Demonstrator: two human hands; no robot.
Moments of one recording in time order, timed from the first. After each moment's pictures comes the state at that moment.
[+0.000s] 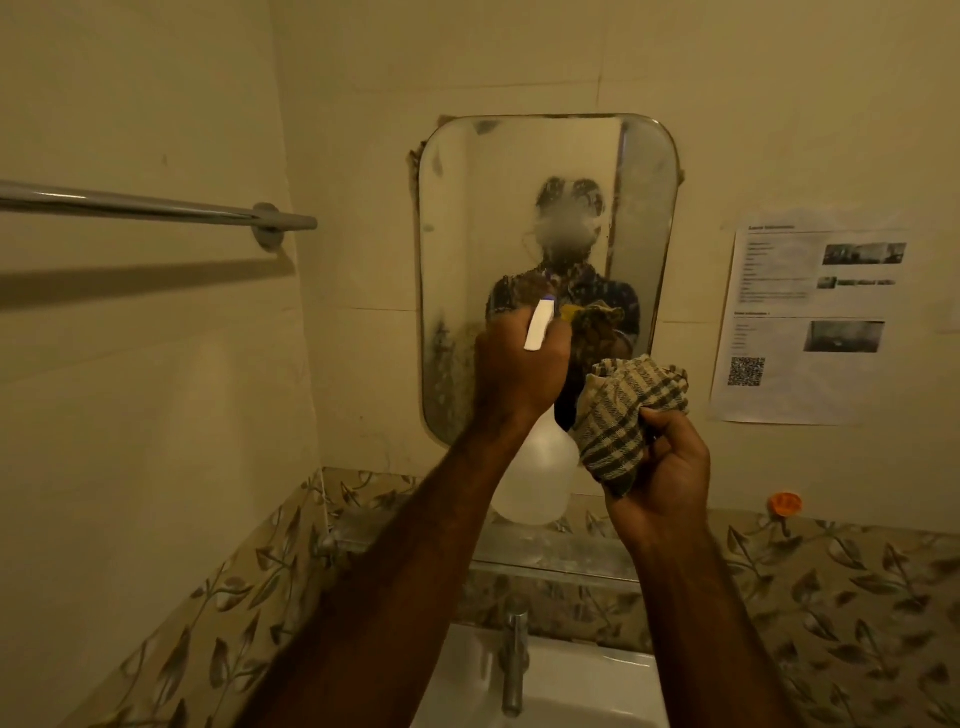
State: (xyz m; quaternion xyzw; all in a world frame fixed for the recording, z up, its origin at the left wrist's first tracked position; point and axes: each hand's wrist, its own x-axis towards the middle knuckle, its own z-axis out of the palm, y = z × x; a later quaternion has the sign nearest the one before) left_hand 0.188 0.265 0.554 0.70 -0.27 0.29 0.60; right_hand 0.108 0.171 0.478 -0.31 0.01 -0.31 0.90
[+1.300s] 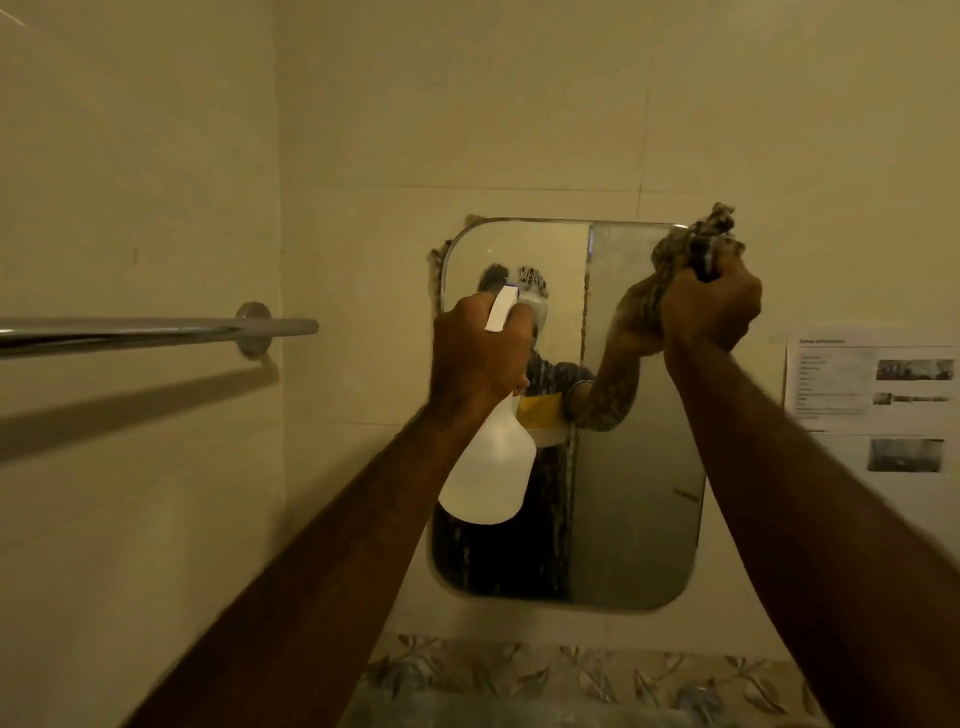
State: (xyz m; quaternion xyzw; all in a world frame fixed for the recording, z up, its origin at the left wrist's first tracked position) left_hand 0.320 0.318 0.664 0.66 -0.32 0.28 0.62; right_hand 0.293 0.103 0.707 -0.54 0.18 -0.70 0.43
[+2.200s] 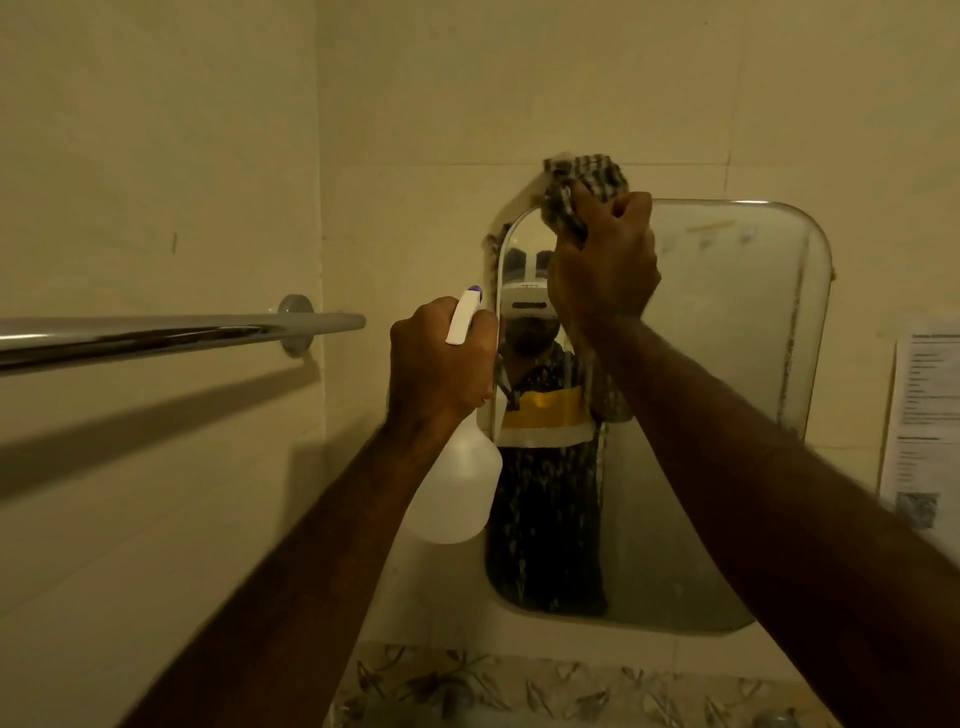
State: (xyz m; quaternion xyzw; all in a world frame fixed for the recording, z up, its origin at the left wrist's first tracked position) left_hand 0.385 0.386 0.650 0.68 -0.27 0.33 0.60; right_hand 0.408 0.209 0.724 -0.70 0.12 -0.69 0.12
